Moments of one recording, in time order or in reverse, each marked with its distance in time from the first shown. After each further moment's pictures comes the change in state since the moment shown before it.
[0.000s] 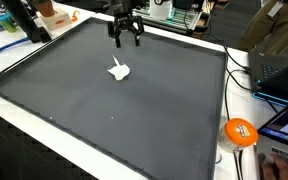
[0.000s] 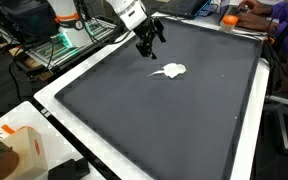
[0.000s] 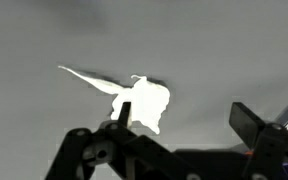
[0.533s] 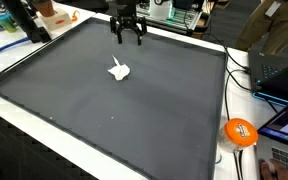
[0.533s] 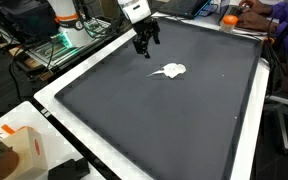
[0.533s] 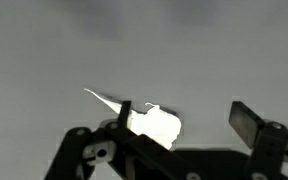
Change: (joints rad) arm 0.165 -0.046 -0.153 -0.099 -0.662 0.058 0.598
